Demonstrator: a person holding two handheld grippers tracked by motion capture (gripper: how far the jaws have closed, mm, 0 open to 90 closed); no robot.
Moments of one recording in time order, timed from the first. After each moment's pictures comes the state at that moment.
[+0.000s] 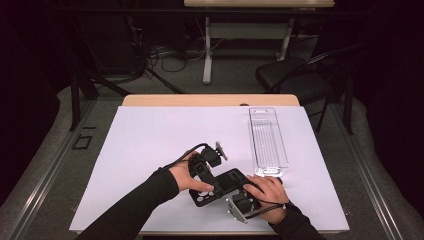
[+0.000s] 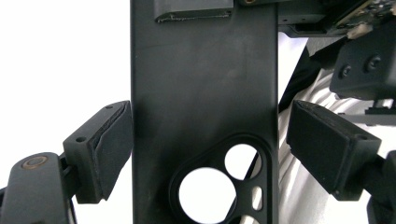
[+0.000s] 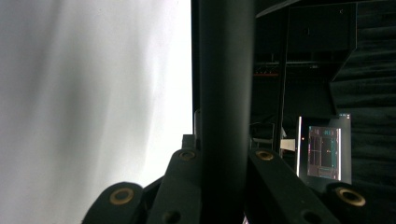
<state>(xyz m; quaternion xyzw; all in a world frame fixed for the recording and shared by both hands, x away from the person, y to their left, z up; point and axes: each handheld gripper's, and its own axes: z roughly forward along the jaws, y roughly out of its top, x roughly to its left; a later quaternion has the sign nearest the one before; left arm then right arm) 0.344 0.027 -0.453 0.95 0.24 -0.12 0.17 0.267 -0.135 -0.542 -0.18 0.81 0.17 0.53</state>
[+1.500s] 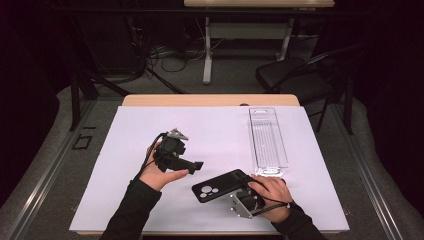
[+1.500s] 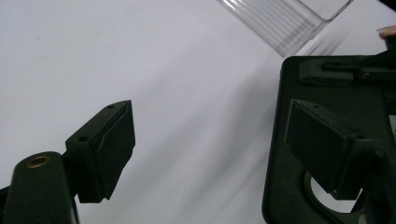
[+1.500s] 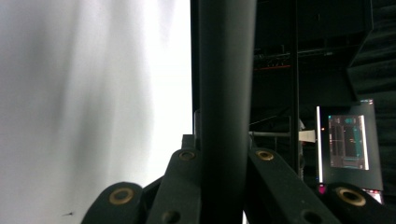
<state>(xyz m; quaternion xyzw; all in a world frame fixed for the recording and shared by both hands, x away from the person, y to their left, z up) 0.348 0.113 -0.444 0.86 0.38 0.05 0.35 0.269 -0.145 -0.539 -0.14 0.83 0.20 0.50</state>
